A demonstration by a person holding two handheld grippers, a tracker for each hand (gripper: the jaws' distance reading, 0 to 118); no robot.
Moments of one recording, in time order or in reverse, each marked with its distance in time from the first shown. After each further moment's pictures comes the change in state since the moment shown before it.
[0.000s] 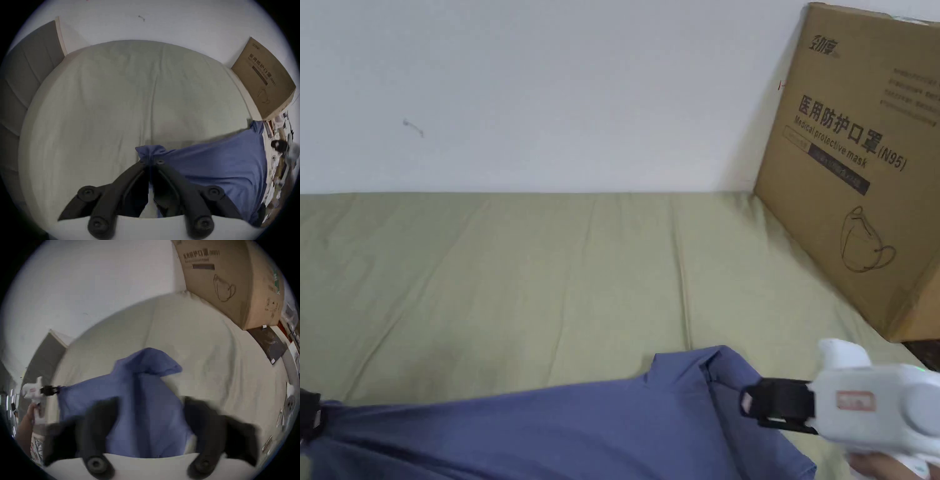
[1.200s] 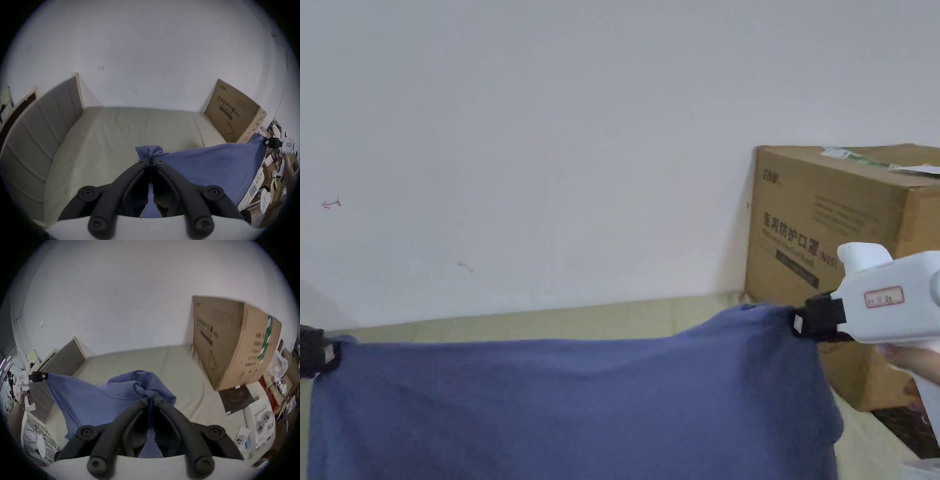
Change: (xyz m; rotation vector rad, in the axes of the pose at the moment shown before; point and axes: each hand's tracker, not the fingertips) left arm 0.044 0.007 0.334 0.470 -0.041 -0.016; right arm -0.048 0.039 0.314 0.376 0.090 0.250
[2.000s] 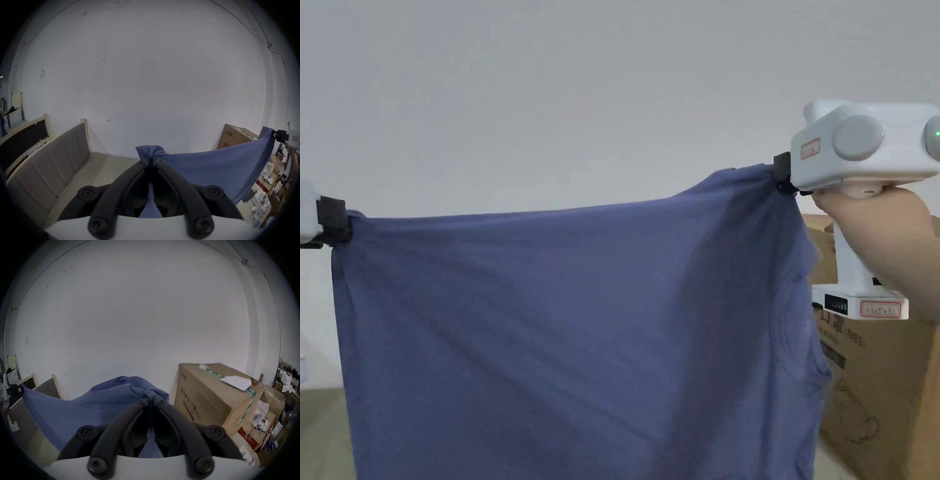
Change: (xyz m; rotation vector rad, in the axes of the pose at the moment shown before) left arm 0.025 0.167 -0.026 0.354 0.103 0.036; right arm -0.058 0.236 -0.050 0.401 -0.255 0.094
